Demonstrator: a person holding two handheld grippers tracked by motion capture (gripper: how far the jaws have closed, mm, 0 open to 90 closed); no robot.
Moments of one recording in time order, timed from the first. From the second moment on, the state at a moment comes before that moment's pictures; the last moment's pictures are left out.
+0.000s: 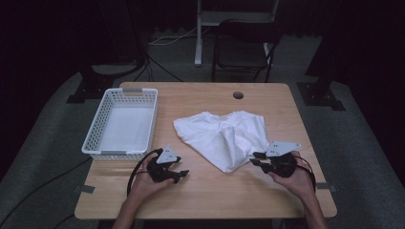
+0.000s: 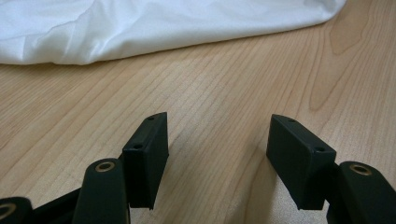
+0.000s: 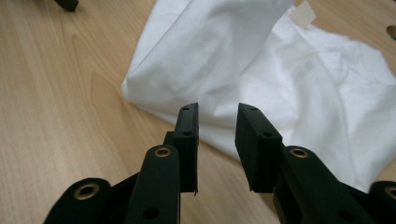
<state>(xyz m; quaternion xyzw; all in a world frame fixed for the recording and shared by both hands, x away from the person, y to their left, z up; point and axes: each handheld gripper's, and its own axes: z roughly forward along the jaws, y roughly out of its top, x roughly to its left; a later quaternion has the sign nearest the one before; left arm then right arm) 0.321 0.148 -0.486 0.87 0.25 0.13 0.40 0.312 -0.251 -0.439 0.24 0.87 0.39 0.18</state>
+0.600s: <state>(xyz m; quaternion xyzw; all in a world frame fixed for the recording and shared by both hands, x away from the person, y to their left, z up) 0.321 0.148 -0.486 0.87 0.25 0.13 0.40 0.347 -0.249 -0.428 0.25 0.87 0.38 0.19</state>
